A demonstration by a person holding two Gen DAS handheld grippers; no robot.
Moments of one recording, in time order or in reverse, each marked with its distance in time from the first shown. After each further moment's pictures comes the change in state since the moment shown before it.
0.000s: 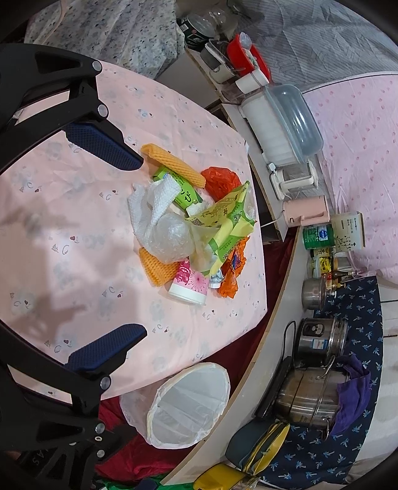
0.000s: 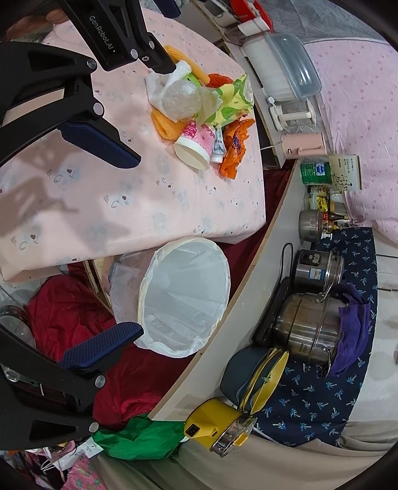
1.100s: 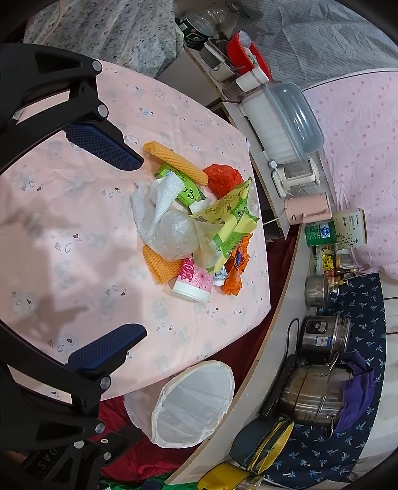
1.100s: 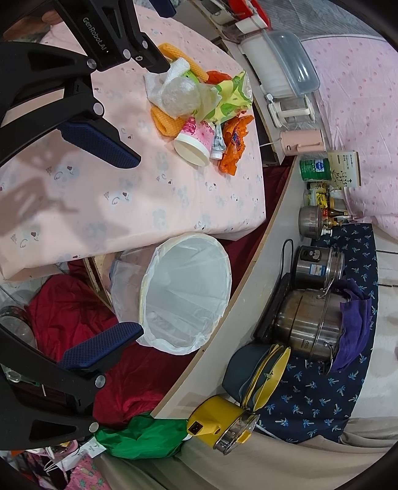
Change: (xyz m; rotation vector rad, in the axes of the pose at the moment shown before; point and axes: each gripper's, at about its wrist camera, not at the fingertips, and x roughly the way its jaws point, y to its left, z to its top) left arm 0.001 -0.004 -0.004 0.009 0.006 -0.002; right arm 0.001 -0.006 0.001 0.009 0.000 -0.010
